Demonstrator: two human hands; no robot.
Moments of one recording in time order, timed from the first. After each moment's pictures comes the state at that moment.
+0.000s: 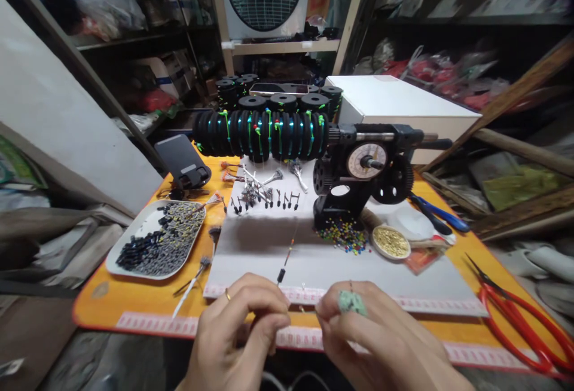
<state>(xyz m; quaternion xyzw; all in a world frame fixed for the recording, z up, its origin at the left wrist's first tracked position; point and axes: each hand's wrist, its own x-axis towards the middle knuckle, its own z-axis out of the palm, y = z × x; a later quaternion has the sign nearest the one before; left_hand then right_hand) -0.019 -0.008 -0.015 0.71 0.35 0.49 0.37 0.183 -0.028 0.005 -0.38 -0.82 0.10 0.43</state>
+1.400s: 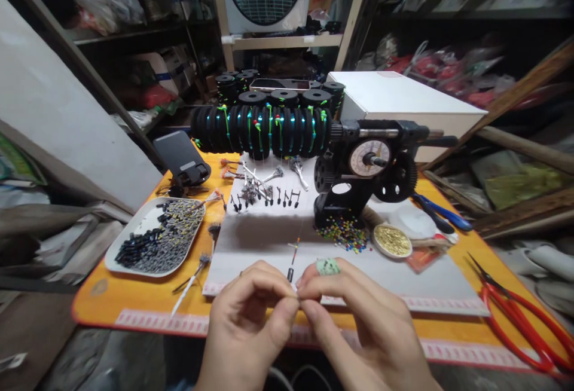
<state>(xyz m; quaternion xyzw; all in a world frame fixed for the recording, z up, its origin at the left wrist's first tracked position) 0.012 -0.007 -0.007 0.48 0.36 0.58 0.55 0.168 -0.014 0.014 -0.42 -0.74 0.24 0.47</state>
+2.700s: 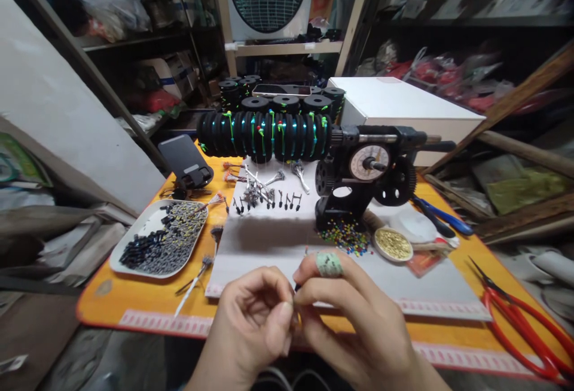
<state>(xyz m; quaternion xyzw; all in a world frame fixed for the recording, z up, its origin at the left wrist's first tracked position) 0.009 -0.003 -0.002 0.39 0.38 0.49 0.68 0.165 -0.001 0.016 -0.32 -0.79 0.20 0.48</state>
